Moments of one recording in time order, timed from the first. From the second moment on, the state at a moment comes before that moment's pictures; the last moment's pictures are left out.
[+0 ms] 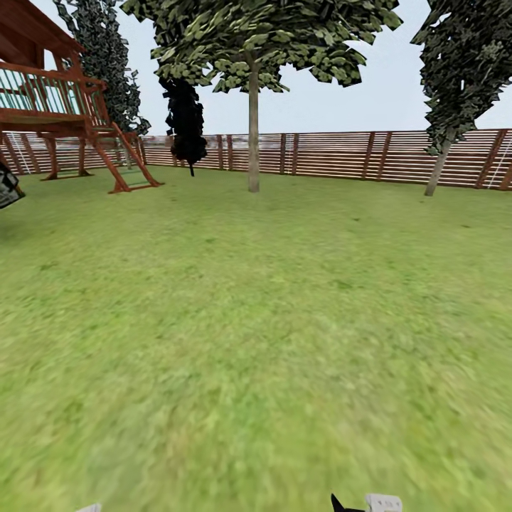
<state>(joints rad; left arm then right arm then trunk) -0.26 0.23 0.08 -0.20 0.27 -0.41 -0.05 -0.36 0.00 -1.15 -0.15 0.87 -0.48 0.39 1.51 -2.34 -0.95</state>
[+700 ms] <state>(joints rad) -0.26 0.23 0.08 -0.20 0.27 -0.41 -0.05 -0.36 0.00 -1.15 -0.15 0.87 -0.48 0.39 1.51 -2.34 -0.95</state>
